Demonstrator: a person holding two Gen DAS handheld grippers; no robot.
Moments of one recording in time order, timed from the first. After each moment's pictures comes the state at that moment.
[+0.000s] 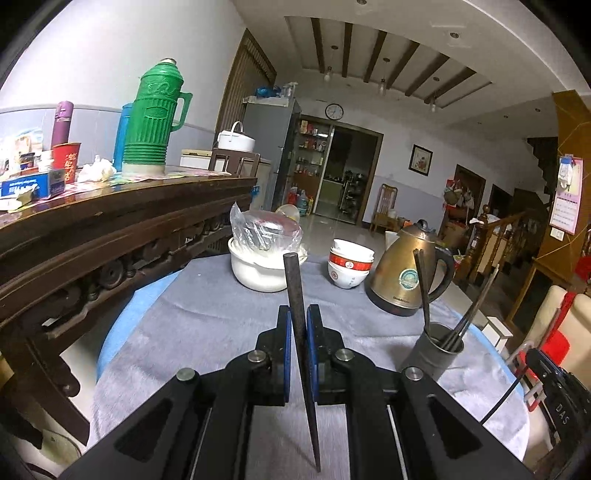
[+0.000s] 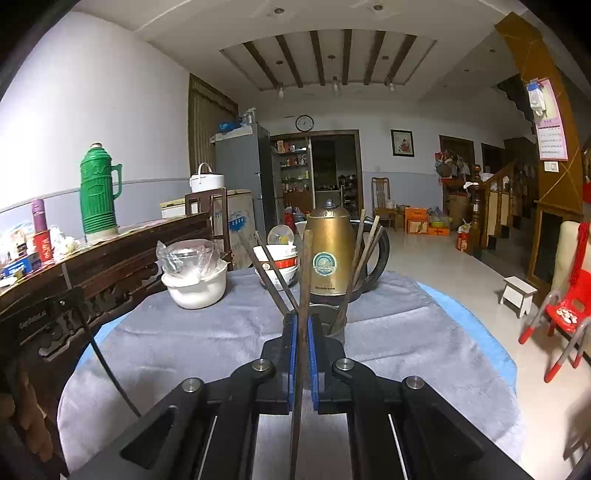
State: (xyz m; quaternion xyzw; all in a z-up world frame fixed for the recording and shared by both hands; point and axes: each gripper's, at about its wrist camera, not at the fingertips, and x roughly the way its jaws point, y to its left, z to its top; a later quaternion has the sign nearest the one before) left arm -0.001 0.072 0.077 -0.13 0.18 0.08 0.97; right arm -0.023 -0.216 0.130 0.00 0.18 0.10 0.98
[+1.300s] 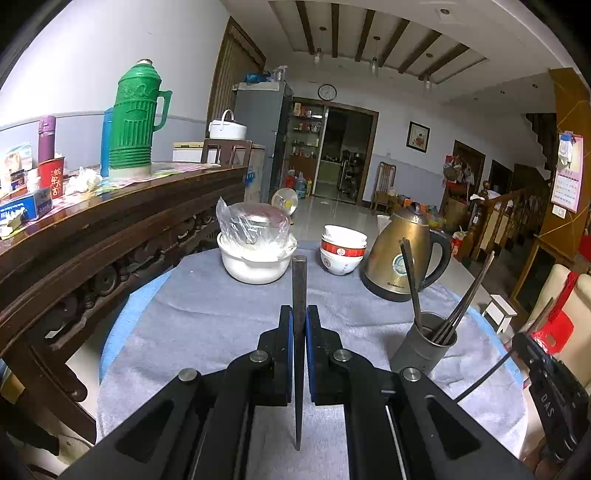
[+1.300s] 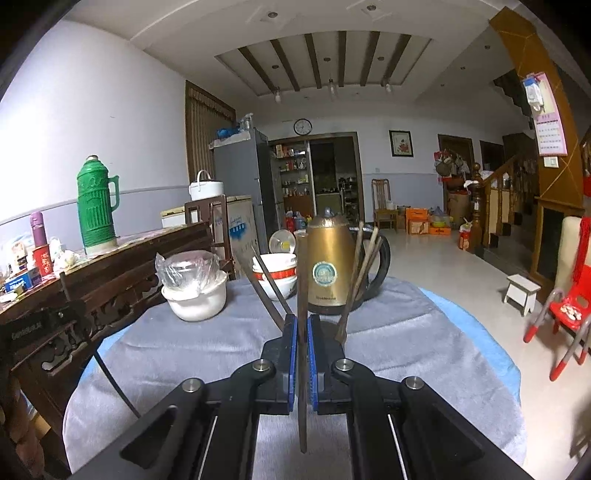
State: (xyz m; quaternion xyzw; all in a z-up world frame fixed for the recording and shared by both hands) left arm 0.022 0.046 0.093 -0.10 0.22 0.08 0.97; right arm 0.003 -0.223 0.133 0.02 0.18 0.10 0.98
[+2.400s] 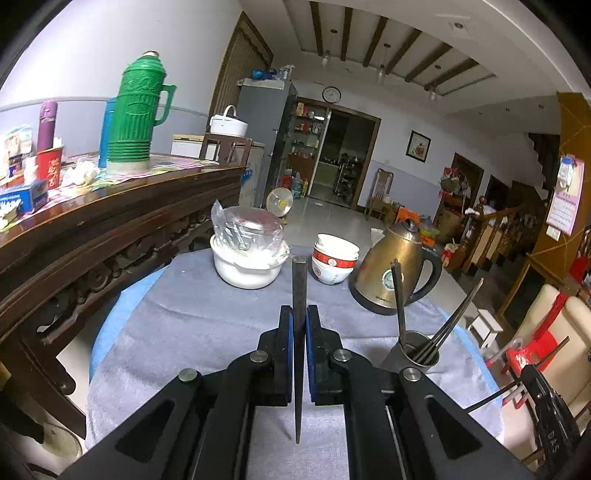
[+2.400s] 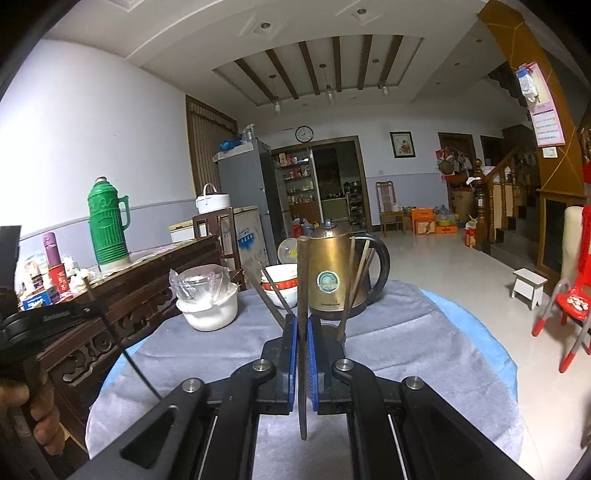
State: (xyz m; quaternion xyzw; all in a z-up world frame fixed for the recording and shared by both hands) left arm 0.030 0.050 0.116 -0.14 0.22 0.07 0.96; right arm -0.025 -0.236 0.158 0.05 0.16 0.12 0.98
